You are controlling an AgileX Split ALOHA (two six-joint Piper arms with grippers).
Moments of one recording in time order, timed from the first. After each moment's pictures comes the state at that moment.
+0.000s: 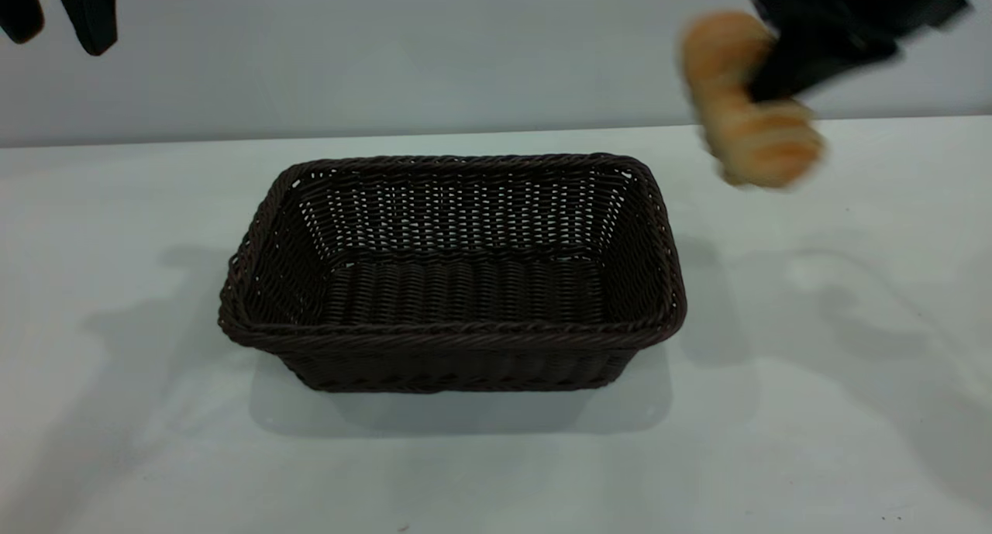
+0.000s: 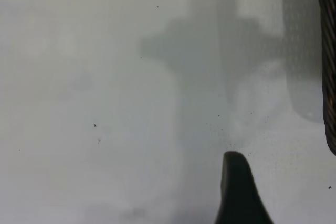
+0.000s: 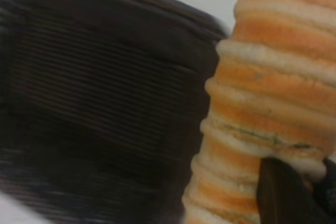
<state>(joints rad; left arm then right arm) -0.21 1.88 -1.64 0.14 1.16 -0.10 0.19 1.82 -1.21 0.66 0.54 -0.63</state>
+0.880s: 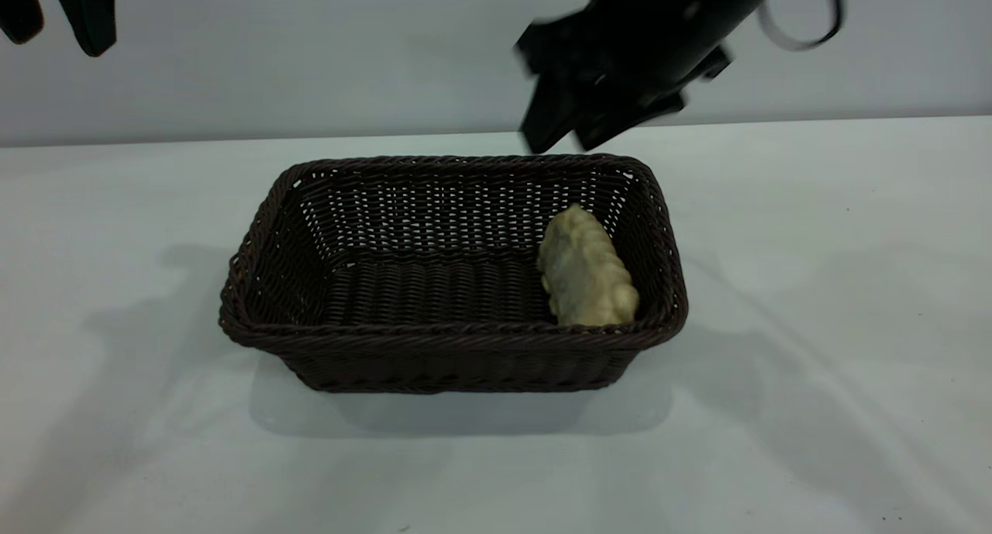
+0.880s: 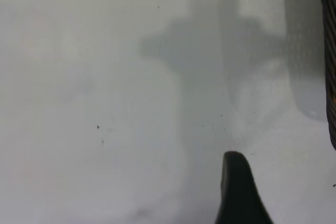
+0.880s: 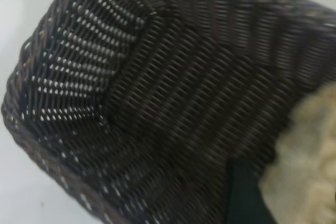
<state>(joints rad) -0.21 1.88 -1.64 0.14 1.16 -0.07 0.40 1.95 -1.32 0.71 0.50 -0.57</state>
